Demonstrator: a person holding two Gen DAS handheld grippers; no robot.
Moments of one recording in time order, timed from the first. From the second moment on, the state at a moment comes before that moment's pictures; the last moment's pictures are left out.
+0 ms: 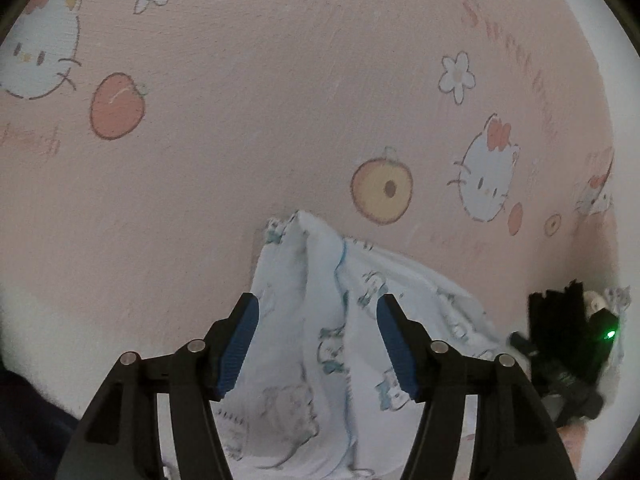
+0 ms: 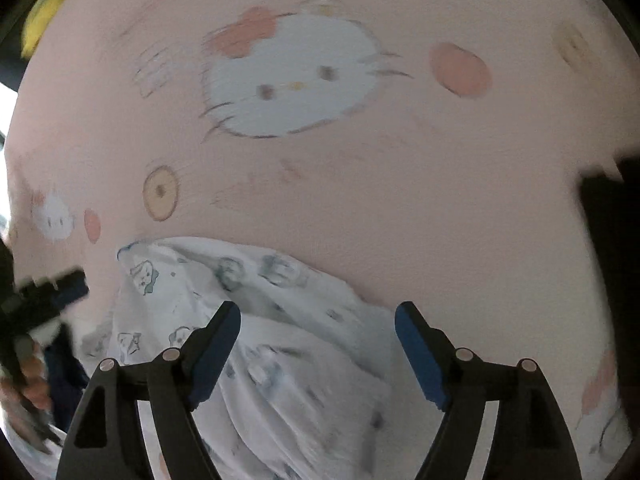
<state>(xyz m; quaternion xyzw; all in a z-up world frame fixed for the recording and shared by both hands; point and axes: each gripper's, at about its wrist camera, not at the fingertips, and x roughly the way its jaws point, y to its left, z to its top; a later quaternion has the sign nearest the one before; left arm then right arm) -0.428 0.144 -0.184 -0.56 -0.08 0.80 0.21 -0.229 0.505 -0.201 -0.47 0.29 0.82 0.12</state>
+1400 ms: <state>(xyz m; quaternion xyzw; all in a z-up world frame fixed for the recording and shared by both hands) -0.415 0.218 -0.232 -0.56 0.11 0.81 0.15 -0.216 0.489 -0.232 -0.55 0.27 0.78 0.08</state>
